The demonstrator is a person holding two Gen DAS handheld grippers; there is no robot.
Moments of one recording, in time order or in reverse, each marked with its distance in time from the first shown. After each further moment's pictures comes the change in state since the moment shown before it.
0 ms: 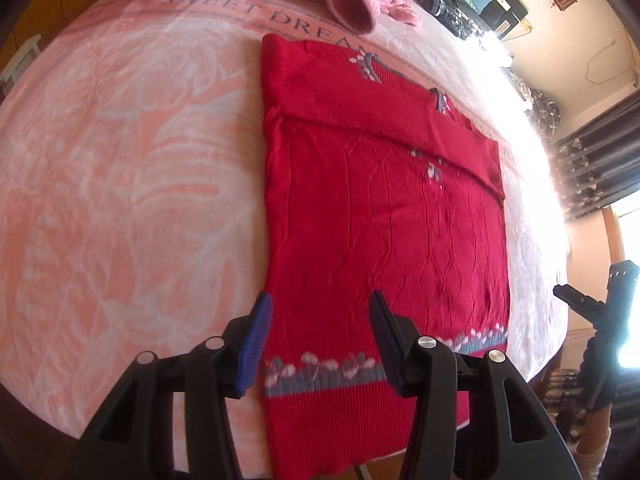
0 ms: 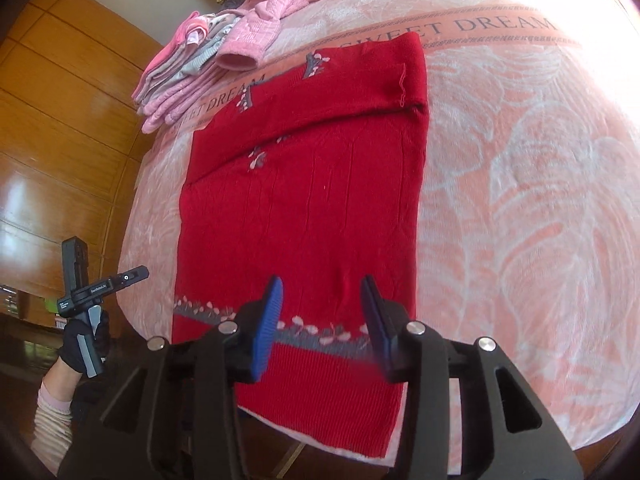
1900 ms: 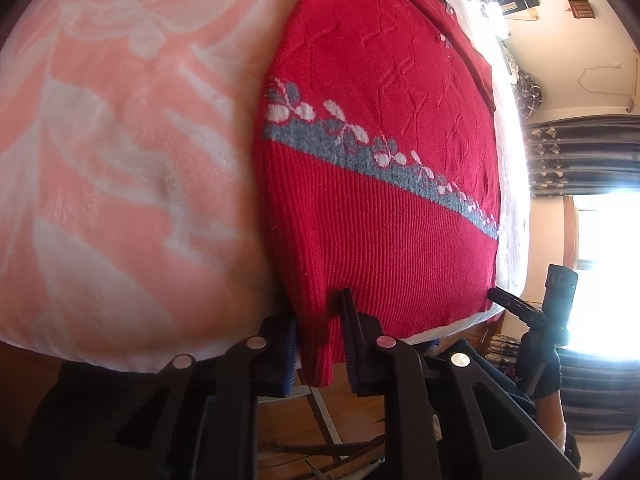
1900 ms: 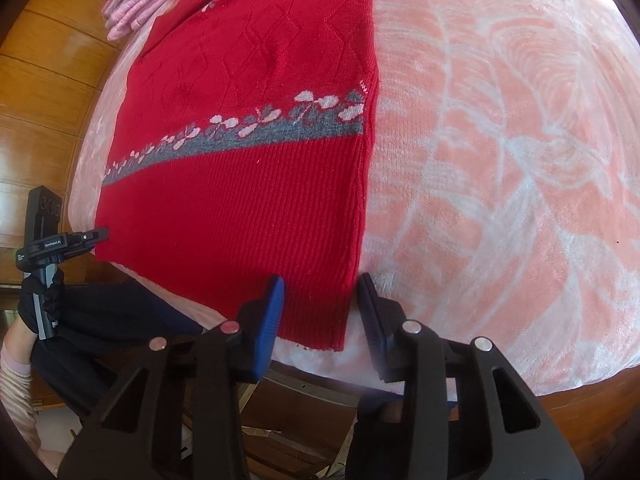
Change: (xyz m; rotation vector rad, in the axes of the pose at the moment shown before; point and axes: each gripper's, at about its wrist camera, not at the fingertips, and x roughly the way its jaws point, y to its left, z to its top) left arm 0.062 0.030 -0.111 -0.124 0.205 -0.232; right arm 0.068 -0.037 -0.131 -0.032 0.217 -0.116
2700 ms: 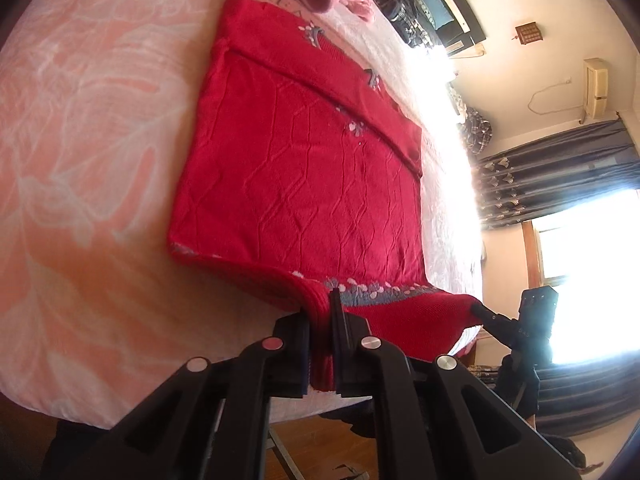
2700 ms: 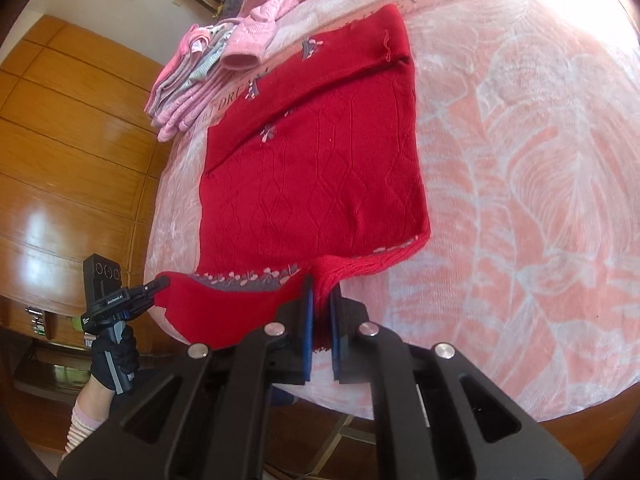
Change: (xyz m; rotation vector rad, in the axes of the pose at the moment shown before) left arm -0.061 -0.067 0.060 0.062 -0.229 -0.130; right arm -0.094 0.011 0.063 0.136 -0.250 0.218
